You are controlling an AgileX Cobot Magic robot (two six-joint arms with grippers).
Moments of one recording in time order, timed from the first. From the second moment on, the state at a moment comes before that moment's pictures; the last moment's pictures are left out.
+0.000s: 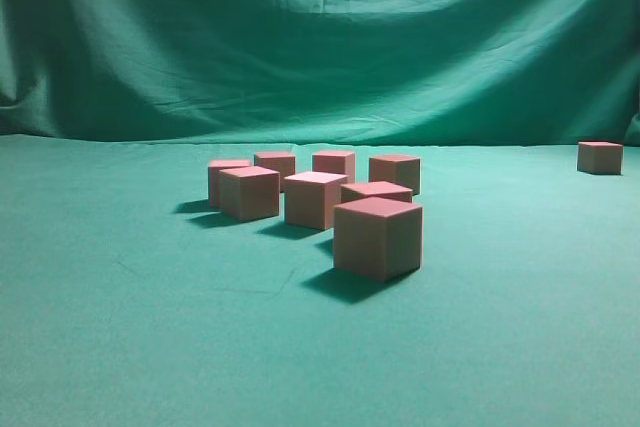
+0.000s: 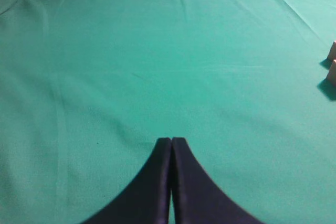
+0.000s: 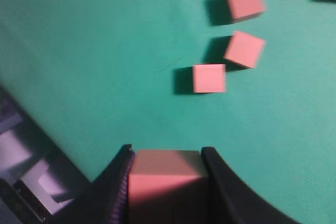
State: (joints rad) left arm -0.01 -0.01 0.02 0.02 0.35 0.01; right arm 0.81 1.41 -1.29 0.16 1.24 -0.06
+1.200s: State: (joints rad) left arm -0.01 -0.01 0.02 0.02 0.35 0.01; right arm 1.02 1.91 -1.39 -0.04 1.02 -0.27
